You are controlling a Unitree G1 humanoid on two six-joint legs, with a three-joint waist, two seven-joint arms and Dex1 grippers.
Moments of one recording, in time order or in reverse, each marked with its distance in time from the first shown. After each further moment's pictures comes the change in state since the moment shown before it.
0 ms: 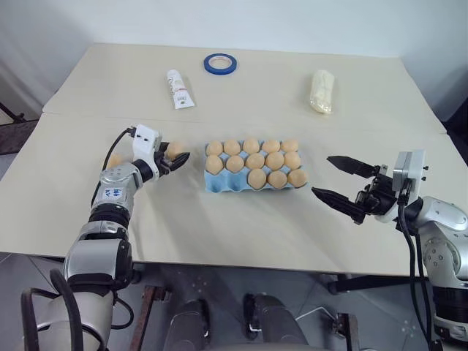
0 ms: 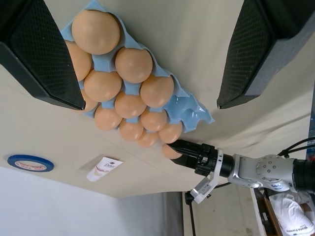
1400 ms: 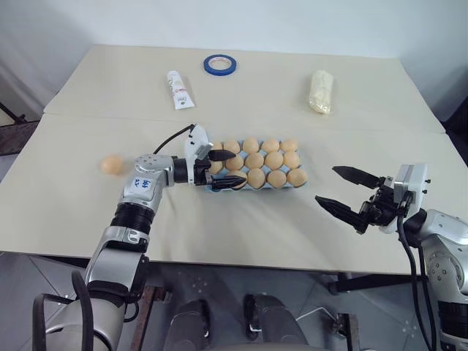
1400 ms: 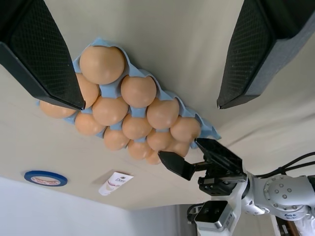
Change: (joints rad) left arm 0.075 -0.096 -0.180 -0.499 -0.082 0.282 -0.467; right arm 0.104 0.004 -0.024 -0.044 -0.019 -0.030 -0.046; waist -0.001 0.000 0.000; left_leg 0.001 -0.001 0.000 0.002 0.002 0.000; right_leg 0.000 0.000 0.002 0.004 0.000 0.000
